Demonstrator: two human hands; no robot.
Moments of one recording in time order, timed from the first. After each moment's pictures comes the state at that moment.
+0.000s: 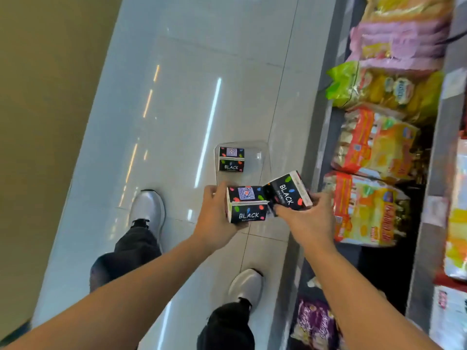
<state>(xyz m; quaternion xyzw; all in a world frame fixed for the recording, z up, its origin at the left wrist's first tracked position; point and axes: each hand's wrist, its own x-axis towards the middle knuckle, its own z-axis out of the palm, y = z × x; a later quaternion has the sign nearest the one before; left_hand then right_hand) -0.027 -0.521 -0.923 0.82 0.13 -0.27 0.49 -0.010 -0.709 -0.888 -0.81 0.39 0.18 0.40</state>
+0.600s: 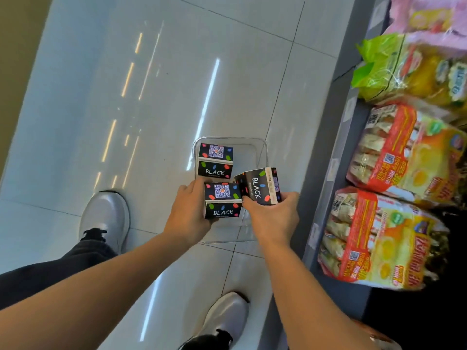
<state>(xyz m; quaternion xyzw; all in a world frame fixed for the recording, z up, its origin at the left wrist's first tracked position) 0.000 -0.524 -1.063 0.88 0.12 -0.27 0.36 0.022 -0.682 -1.028 -0.80 0.42 0.18 0.39</state>
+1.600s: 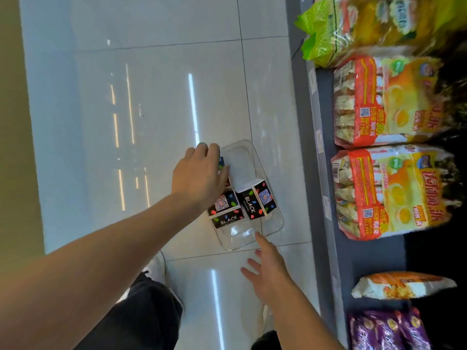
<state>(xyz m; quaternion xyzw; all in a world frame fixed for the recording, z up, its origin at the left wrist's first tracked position) 0.113 -0.531 -1.012 0.96 -0.13 -0.22 0.13 -0.060 -0.638 -1.024 -0.28 0.71 0.25 0.60</state>
